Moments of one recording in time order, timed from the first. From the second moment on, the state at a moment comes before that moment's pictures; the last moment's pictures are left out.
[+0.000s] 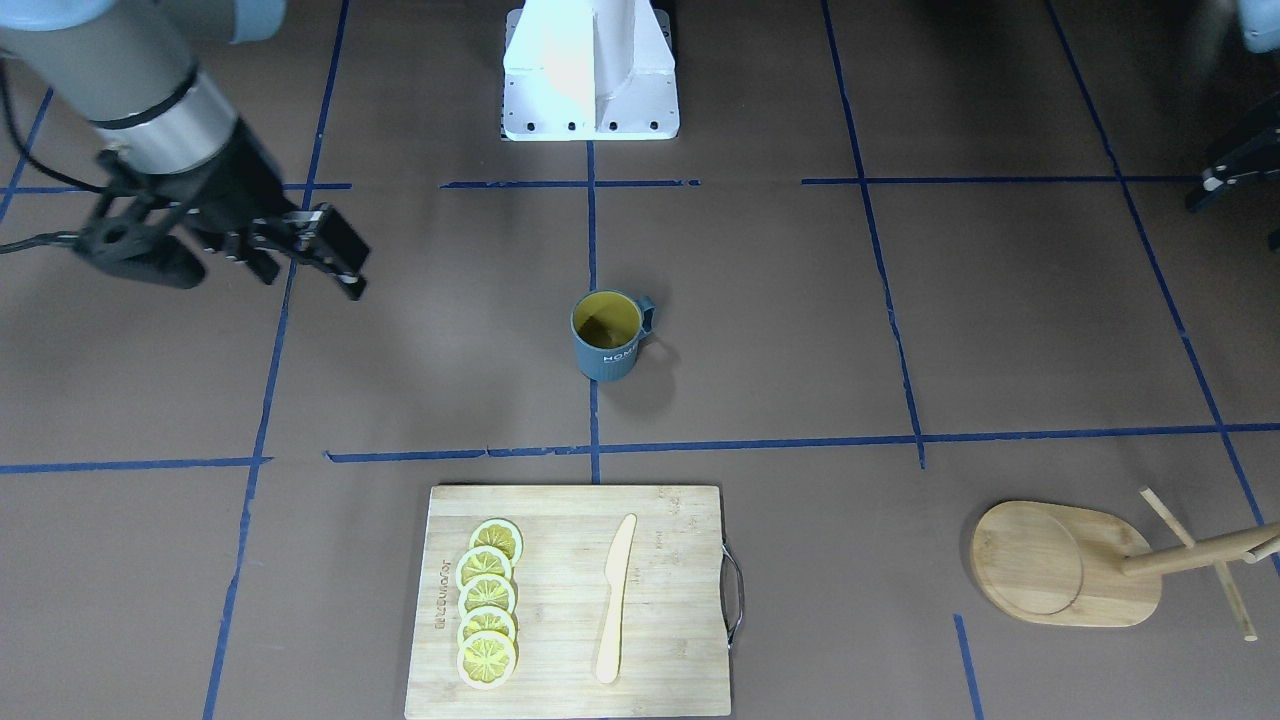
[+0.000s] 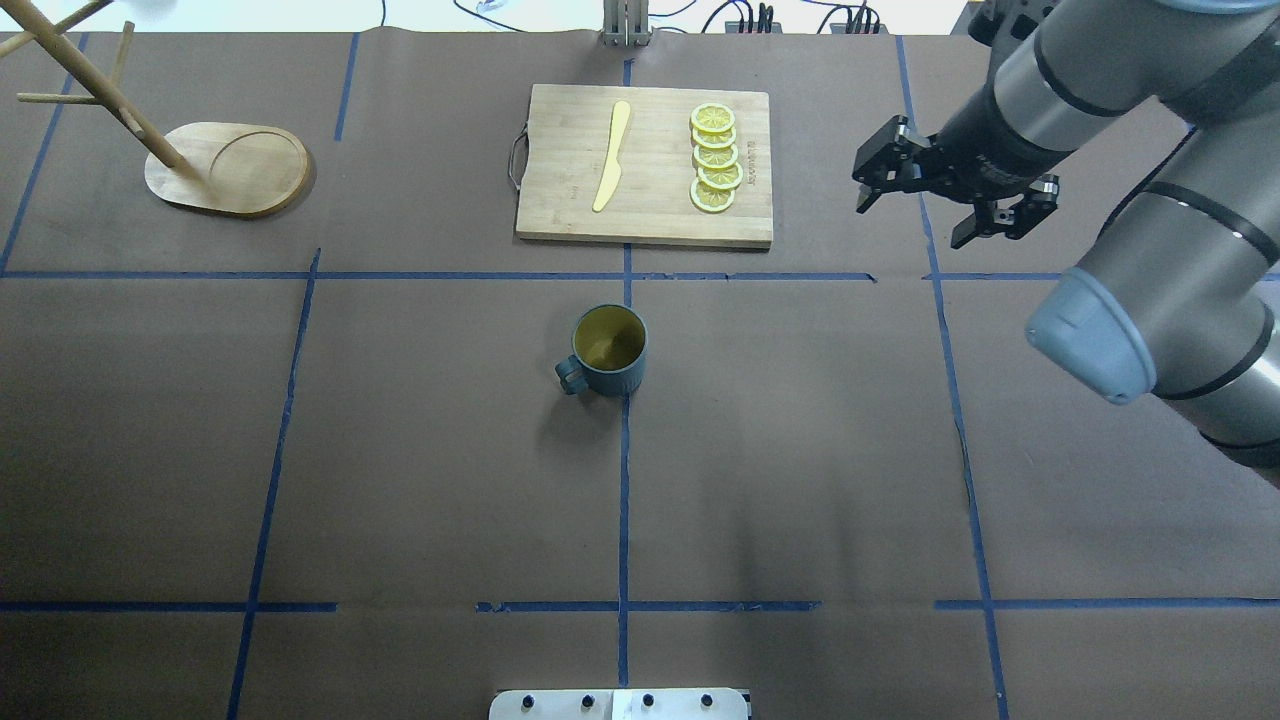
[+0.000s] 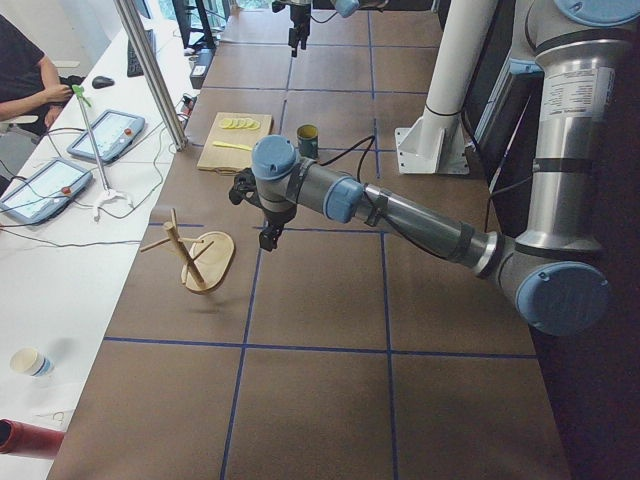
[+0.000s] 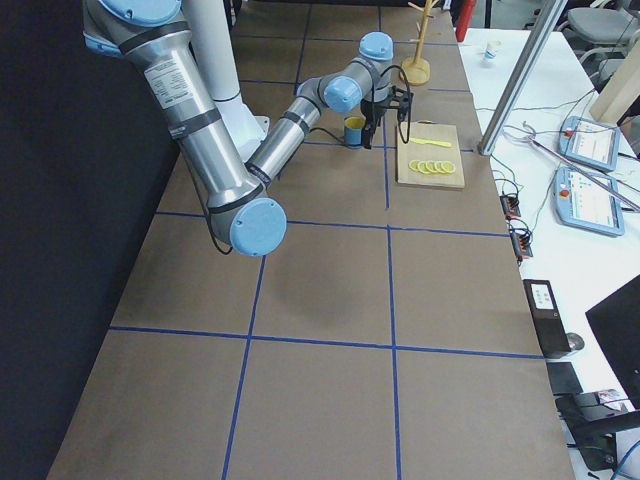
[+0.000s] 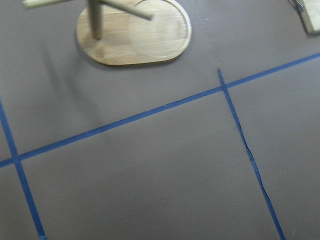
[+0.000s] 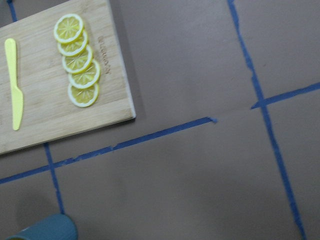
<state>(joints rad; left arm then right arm) -1.37 -1.61 -1.96 -1.58 -2.49 -0.05 0.97 -1.12 1.97 -1.70 2.20 1.18</state>
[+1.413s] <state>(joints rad) -0.60 -1.97 -1.83 -2.15 -1.92 -0.49 1.50 -1.41 1.61 -1.69 2.39 -0.05</state>
